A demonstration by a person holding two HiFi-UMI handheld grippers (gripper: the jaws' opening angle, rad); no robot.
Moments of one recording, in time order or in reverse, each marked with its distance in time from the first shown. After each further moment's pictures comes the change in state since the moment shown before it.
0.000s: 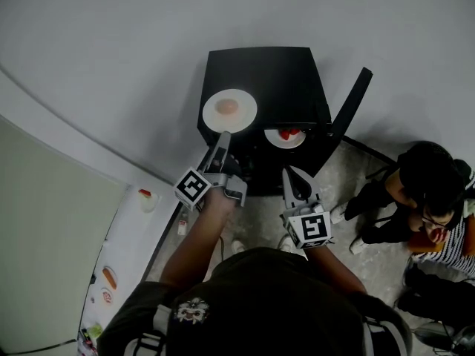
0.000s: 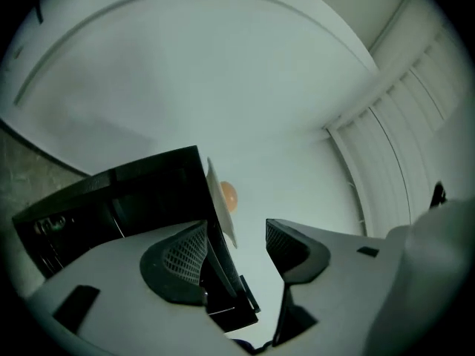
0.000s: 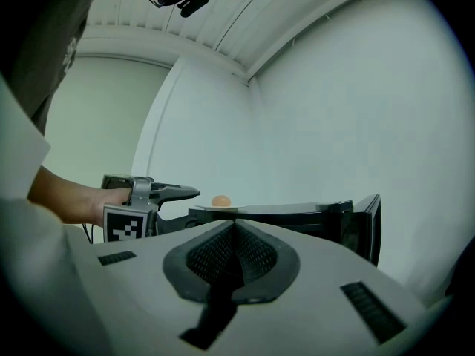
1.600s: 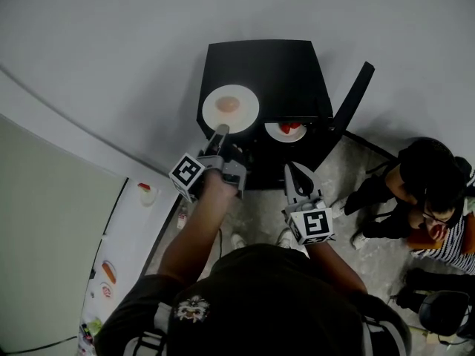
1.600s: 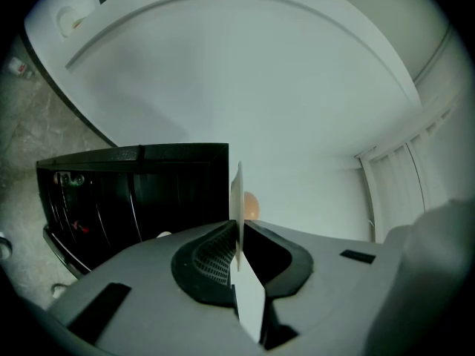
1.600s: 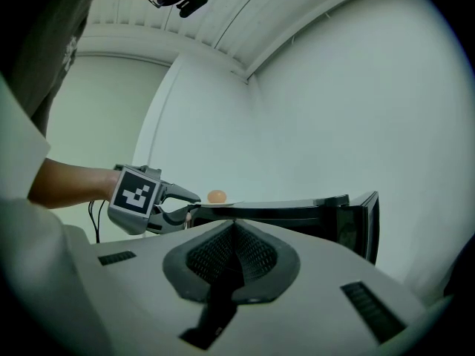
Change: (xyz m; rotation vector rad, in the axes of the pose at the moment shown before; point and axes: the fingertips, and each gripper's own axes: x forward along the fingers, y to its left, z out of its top) left arm 0.008 0.034 0.008 -0.252 -0.071 0.170; right arm 0.001 -0.009 -0.013 0.002 0.030 -0.003
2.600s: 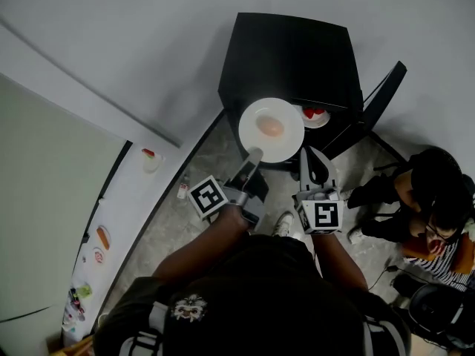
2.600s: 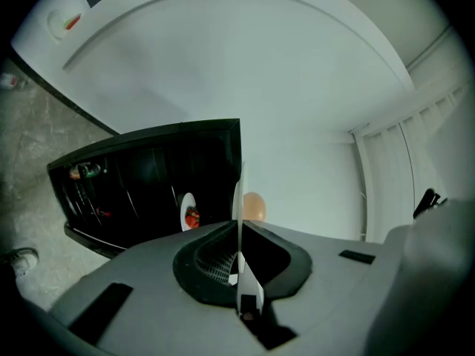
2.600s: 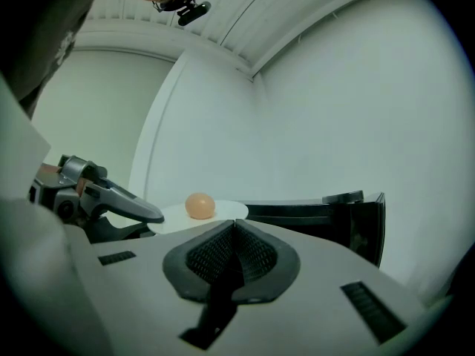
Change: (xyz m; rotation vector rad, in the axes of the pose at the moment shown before) left arm -0.099 0.004 -0.075 0.038 0.194 -0.047; right arm 0.009 0.017 -0.001 -0.035 -0.029 0.007
